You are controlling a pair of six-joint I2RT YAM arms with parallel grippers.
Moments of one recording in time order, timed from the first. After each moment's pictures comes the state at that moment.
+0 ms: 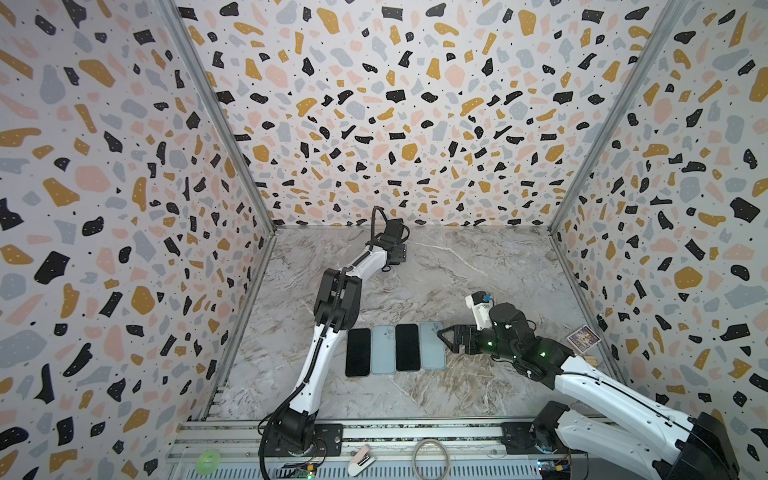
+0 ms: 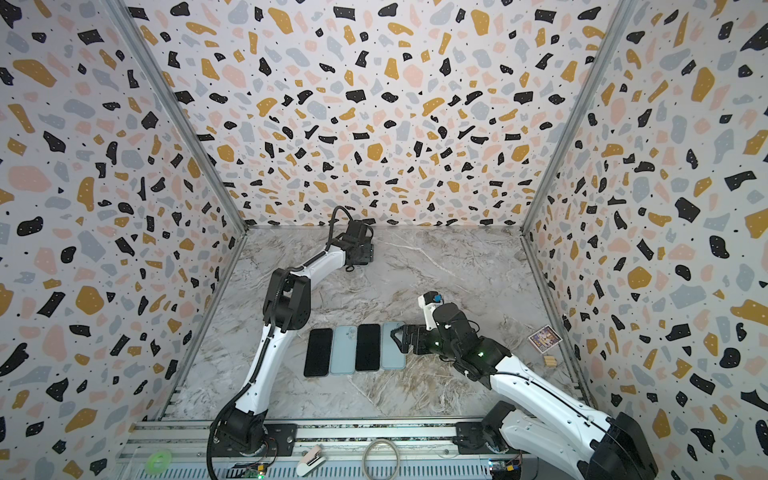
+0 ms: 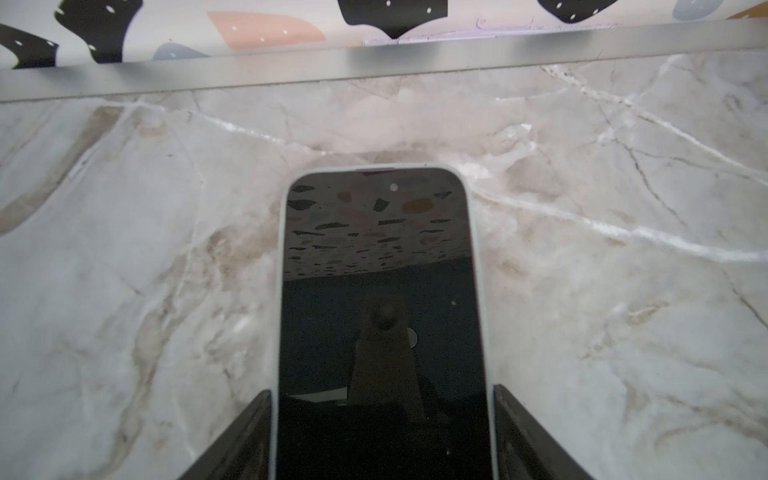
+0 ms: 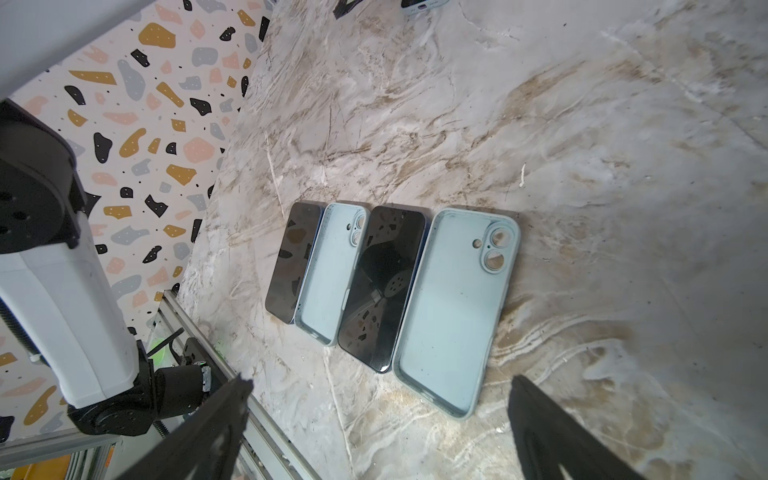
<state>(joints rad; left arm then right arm) -0.41 2.59 2.20 -0.47 -0.20 -0.26 0.72 0.94 0.59 -0.26 -0.22 0.65</state>
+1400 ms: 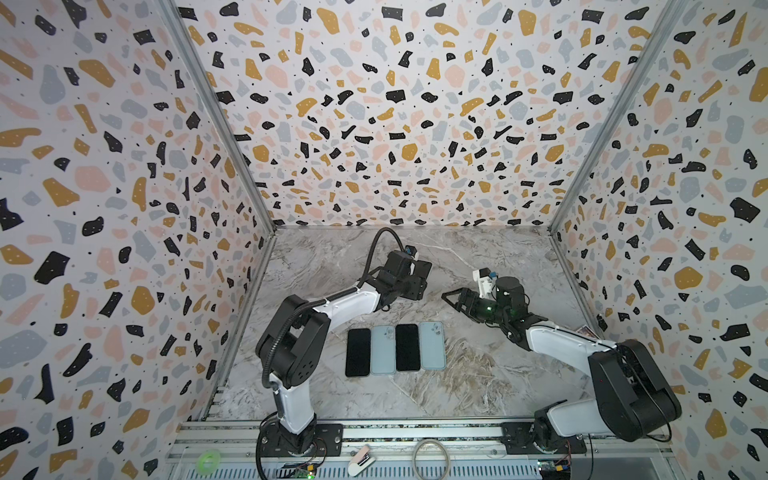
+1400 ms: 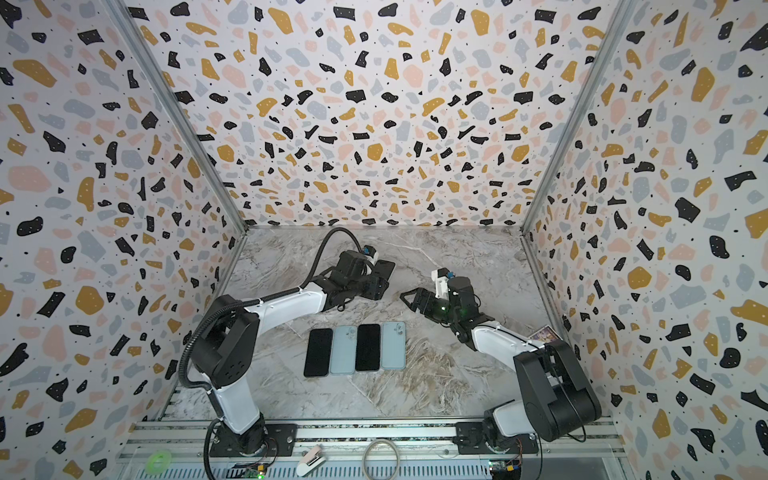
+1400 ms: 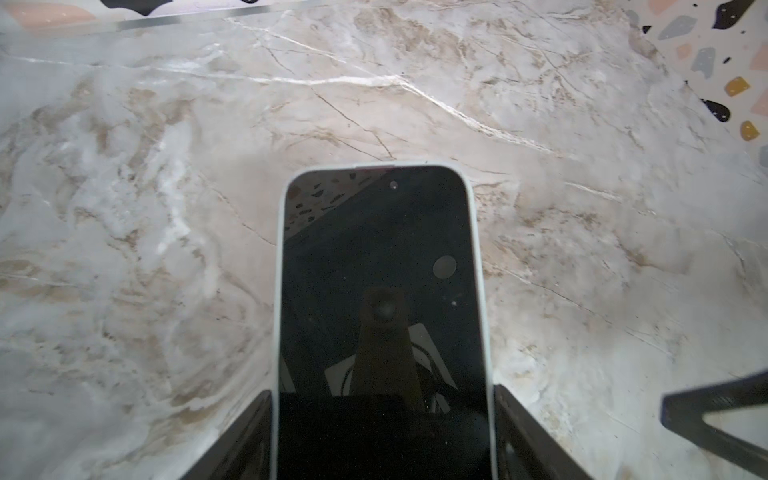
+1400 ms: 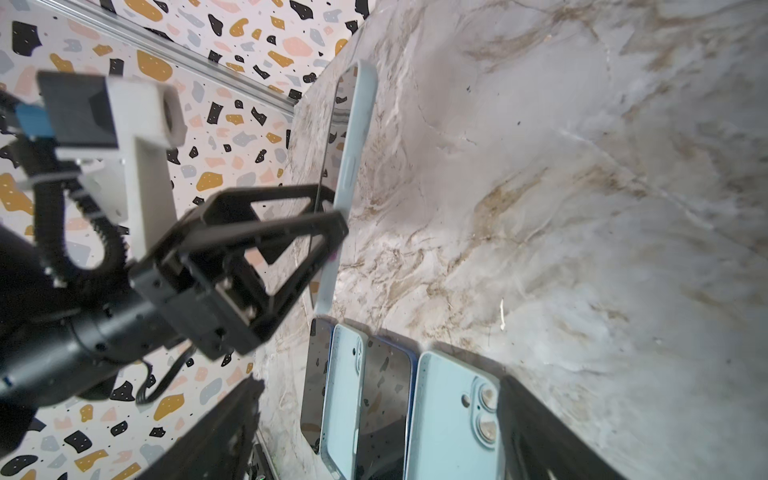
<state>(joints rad) -0.64 1.80 1.20 -0.11 0.02 -0.24 0.37 1.42 0.62 0.32 -0.56 0.81</state>
